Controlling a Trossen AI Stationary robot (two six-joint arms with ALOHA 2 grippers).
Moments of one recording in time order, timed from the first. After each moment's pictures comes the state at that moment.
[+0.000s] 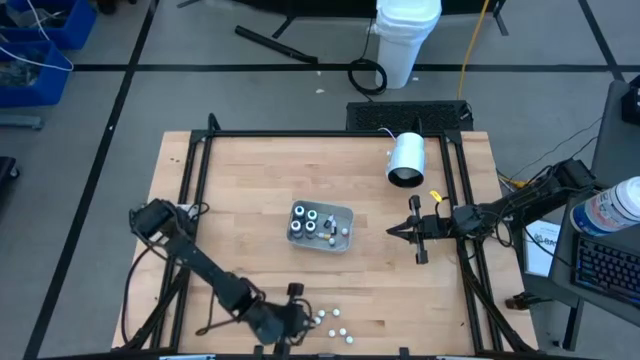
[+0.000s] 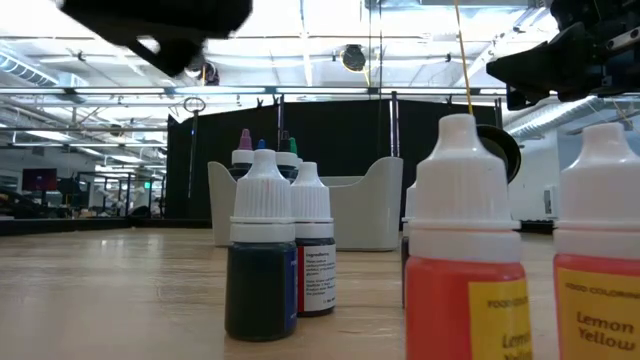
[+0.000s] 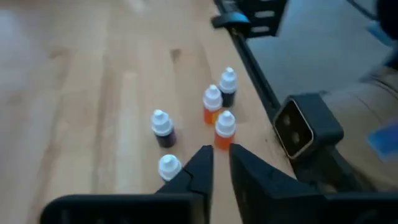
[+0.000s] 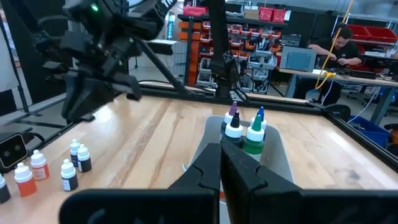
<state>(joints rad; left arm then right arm) -0.72 1.92 1.14 0.15 -0.40 -0.31 0.35 0.75 0.06 0.68 0.29 -0.07</state>
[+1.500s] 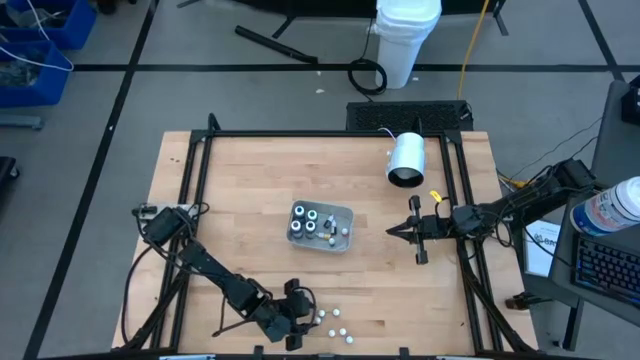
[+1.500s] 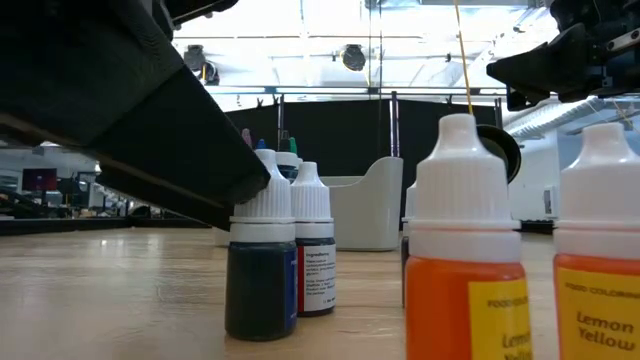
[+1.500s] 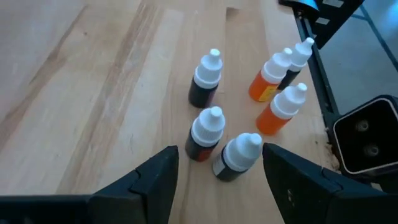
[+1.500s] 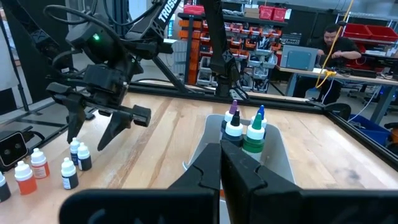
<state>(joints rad) -0.70 2.03 1.10 0.24 -0.44 -0.66 0.35 0.75 0.06 0.67 0.29 -0.07</state>
